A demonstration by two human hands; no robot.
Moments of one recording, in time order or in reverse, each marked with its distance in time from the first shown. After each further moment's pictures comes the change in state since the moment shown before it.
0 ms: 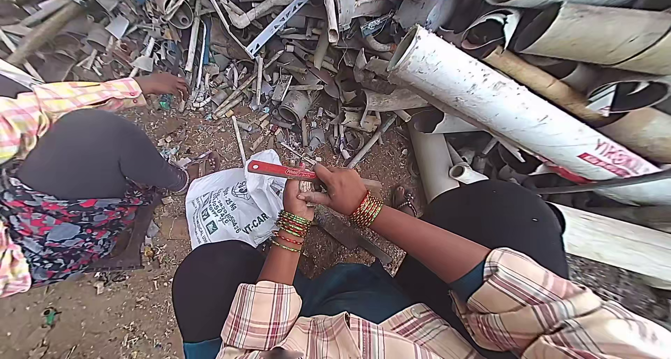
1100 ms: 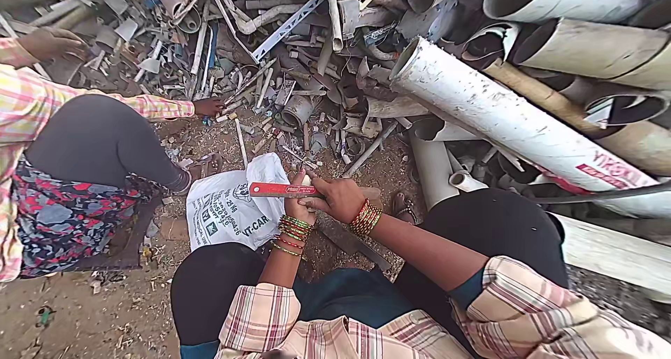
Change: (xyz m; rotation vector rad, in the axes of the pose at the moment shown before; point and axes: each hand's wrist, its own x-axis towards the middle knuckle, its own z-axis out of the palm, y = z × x) left_hand 0.005 -0.006 -0.006 -0.092 0.009 -0.001; right_hand -0.003 -0.007 0.000 0.008 -0.152 0.026
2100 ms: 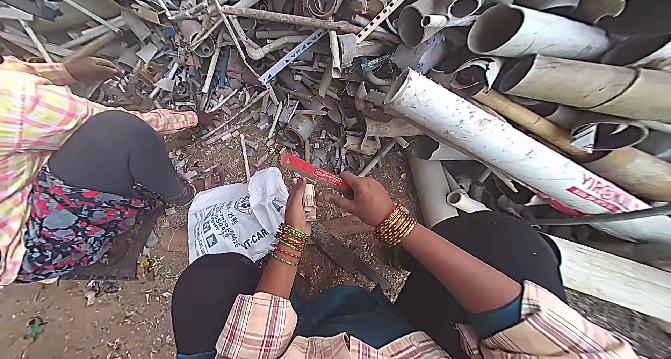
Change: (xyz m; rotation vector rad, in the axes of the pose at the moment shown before) left_hand 0.000 0.017 0.020 0.253 0.051 -0.113; right_hand -0.004 0.007 -0.070 0.112 -0.132 0.362
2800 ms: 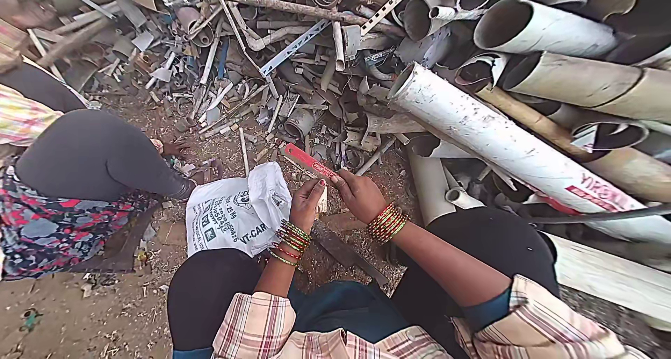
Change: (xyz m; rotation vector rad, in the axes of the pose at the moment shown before) left_hand -0.007 -0.009 -0.010 0.333 -0.228 0.348; right_hand 0.006 -0.003 0.017 0.055 0.007 0.063
